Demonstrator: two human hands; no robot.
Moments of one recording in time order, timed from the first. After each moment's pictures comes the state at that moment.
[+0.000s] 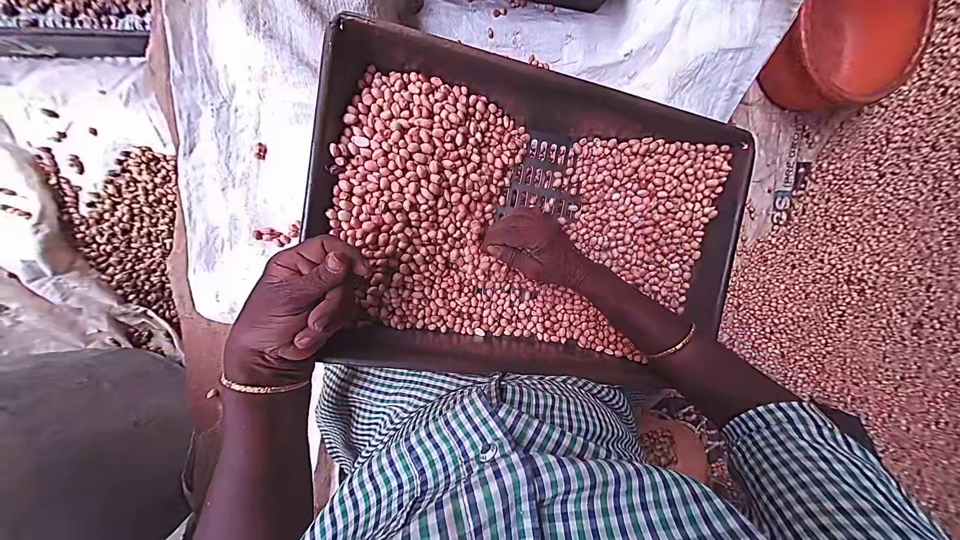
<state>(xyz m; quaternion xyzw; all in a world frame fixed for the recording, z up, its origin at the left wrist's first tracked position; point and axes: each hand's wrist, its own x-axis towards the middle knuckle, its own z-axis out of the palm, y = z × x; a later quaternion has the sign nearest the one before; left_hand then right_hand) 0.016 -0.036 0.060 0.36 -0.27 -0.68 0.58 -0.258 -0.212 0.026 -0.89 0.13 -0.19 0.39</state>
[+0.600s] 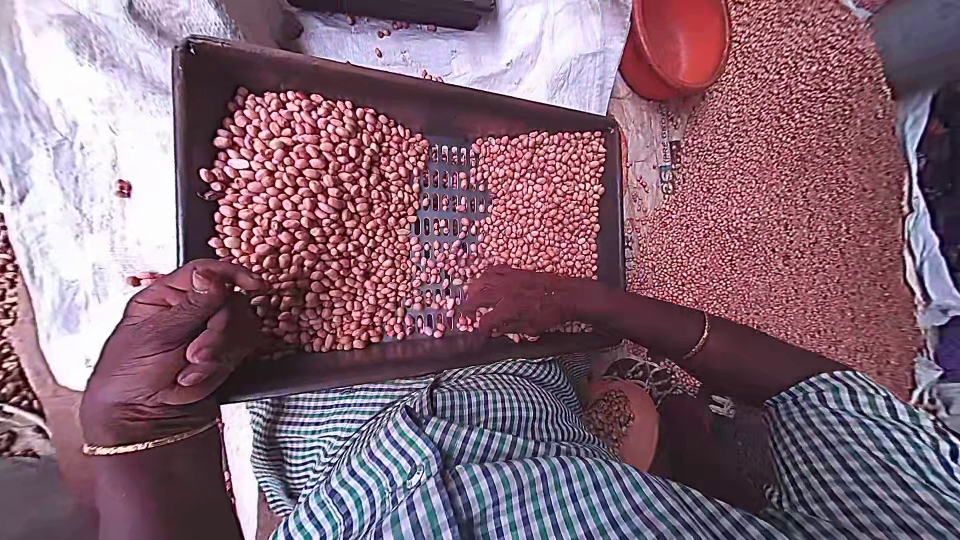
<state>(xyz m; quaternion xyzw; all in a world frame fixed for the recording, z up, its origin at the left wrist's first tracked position) 0.024 -0.034 0.045 0.39 -0.27 -0.65 0.59 -0.339 -0.190 0.057 -0.93 -0.02 0.05 0.36</state>
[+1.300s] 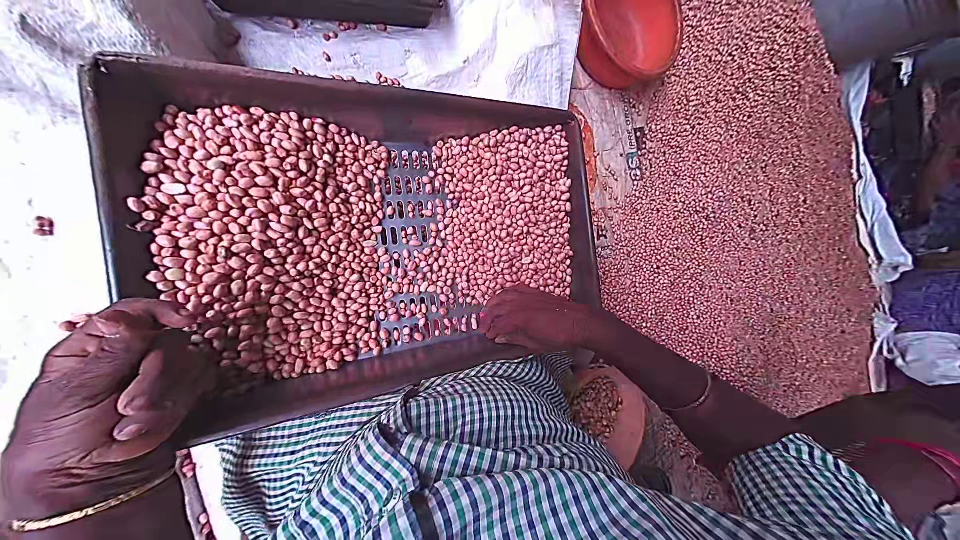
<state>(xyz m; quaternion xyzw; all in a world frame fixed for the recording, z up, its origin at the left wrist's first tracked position) 0.051 -0.024 0.006 0.34 -0.25 -0.68 0.60 -0.374 -0.157 0.096 -0.87 0.20 0.16 0.43</state>
